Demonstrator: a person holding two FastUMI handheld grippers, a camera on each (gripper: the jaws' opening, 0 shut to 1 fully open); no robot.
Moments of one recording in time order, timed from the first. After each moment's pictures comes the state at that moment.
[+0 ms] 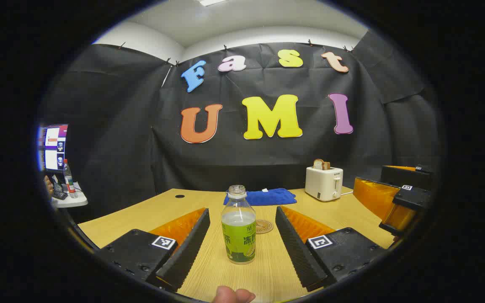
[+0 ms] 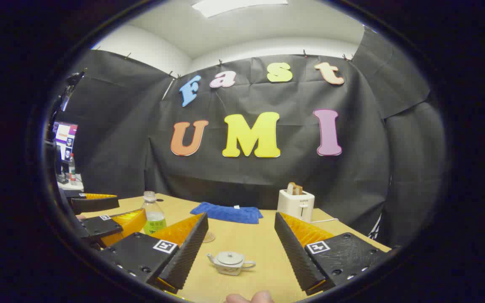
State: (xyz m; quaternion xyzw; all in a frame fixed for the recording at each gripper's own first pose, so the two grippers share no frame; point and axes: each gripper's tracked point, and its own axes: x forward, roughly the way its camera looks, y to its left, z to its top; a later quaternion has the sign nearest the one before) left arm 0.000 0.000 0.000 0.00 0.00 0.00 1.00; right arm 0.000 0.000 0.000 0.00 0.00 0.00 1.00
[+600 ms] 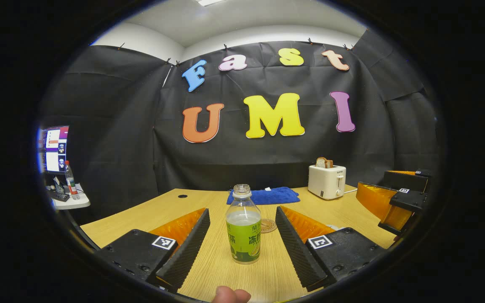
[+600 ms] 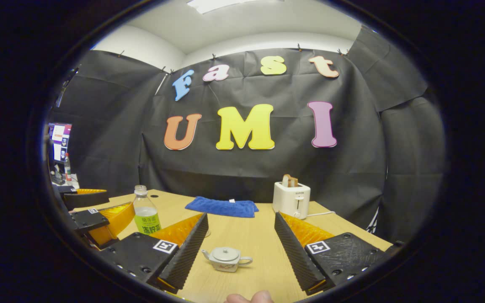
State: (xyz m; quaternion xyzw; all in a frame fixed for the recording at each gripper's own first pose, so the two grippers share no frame) left arm 0.000 0.004 -0.002 0.01 0.00 0.00 1.00; right arm 0.005 -0.006 -0.014 0.01 0.02 -0.01 1.00
